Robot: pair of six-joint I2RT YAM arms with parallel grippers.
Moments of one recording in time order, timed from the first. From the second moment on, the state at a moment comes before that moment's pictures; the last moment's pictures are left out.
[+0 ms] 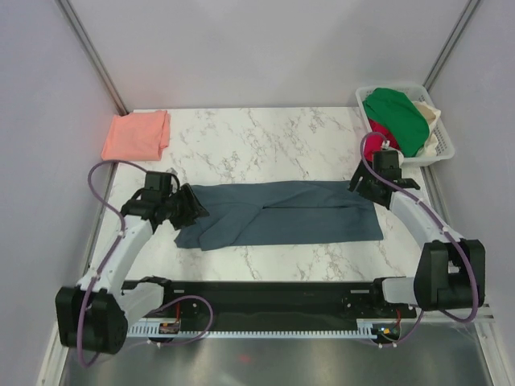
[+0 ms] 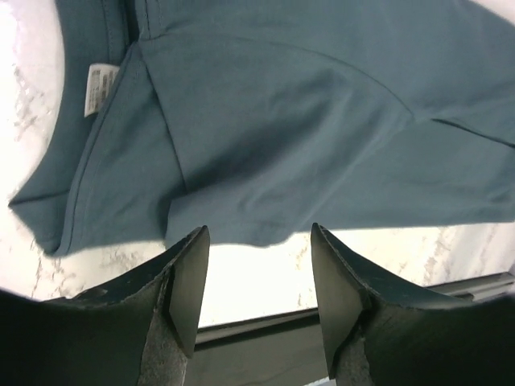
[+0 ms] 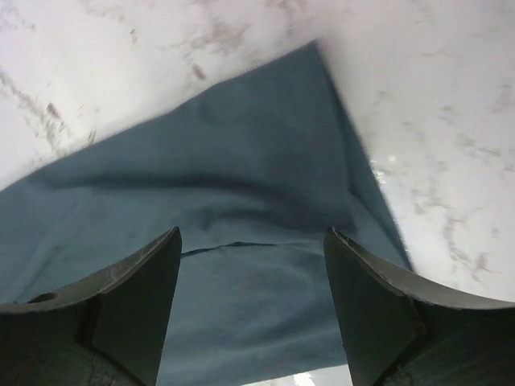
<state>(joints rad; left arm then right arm) -0.13 1.02 0.75 -0.68 0.23 -0.60 0.03 1.32 0.85 -0.41 0.12 0.49</state>
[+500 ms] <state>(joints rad) -0.17 1.74 1.02 -0.43 0.21 -0.64 0.10 1.60 0.80 -0.12 0.02 0.52</state>
